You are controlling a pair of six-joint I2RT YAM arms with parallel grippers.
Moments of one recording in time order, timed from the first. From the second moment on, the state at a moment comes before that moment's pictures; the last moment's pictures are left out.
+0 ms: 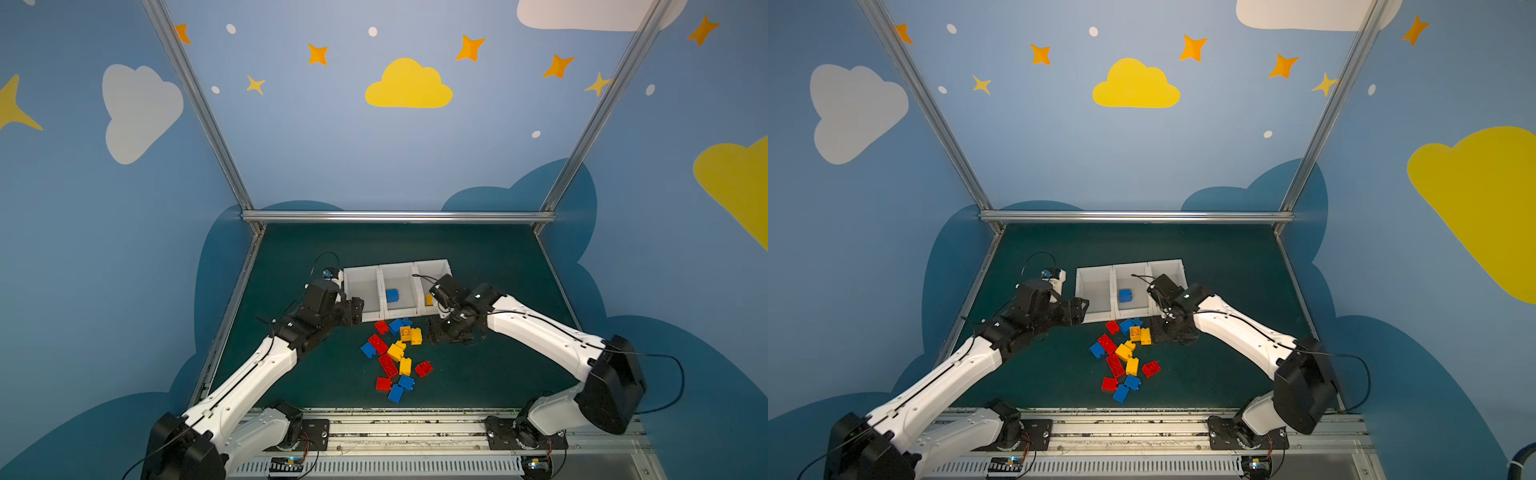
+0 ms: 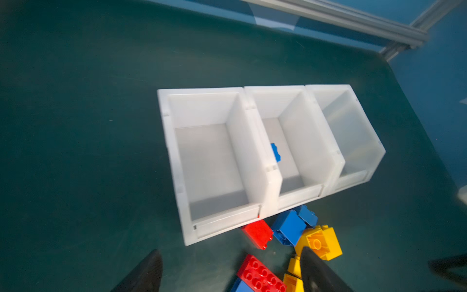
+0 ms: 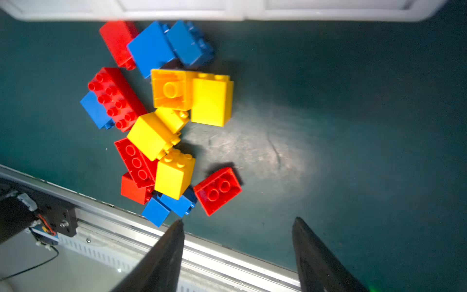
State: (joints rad) left arm -0.44 0.99 0.71 -0.41 -0.05 -0.42; right arm 0.87 1.54 1.20 -1.00 -0.10 0.58
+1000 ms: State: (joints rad) left arm -0.40 0.58 0.53 -0.58 -0.17 -0.56; right arm 1.14 1.98 1.49 -1.00 -0.13 0.61
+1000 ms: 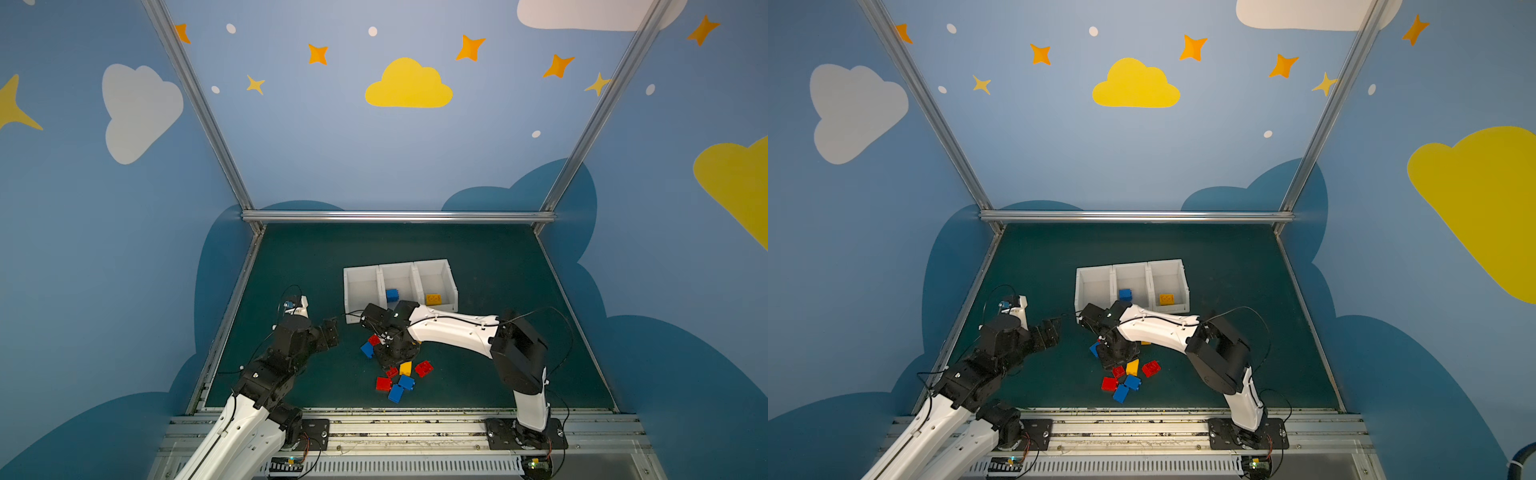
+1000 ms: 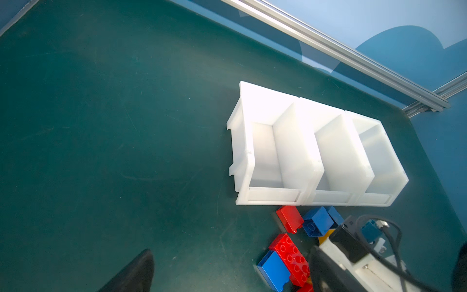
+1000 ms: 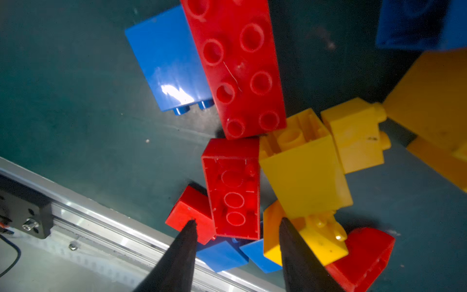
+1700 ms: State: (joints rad) left arm -0.40 0.59 0.53 -0.58 -0.17 -0.57; right arm 1.14 2.06 1.54 -1.00 -0.15 0.60
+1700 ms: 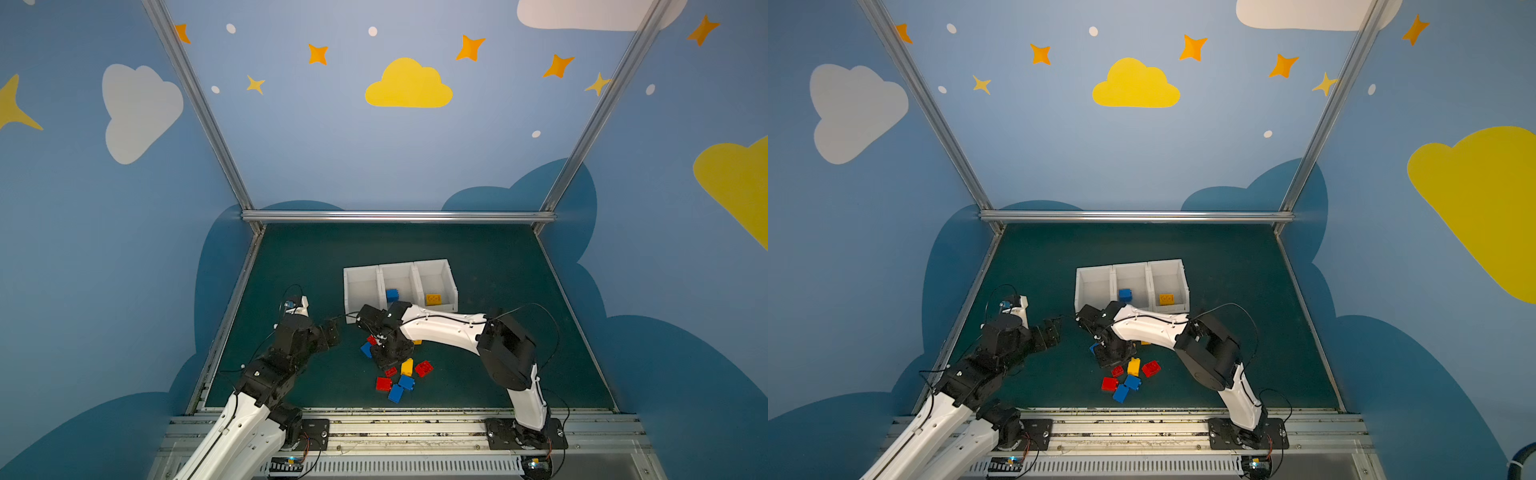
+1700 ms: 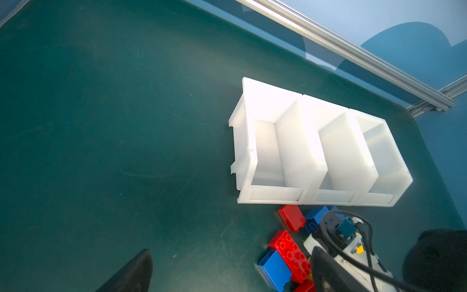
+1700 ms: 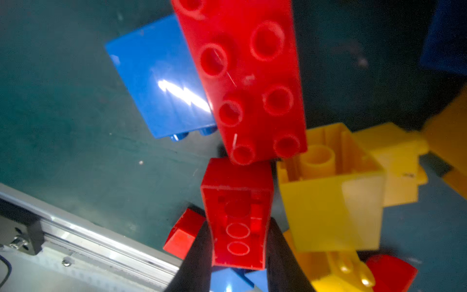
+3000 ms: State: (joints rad) left arm -0.40 0.51 0.48 -0.58 -0.10 -0.57; right arm 0.86 2.32 2.25 -1.15 -0.21 0.42
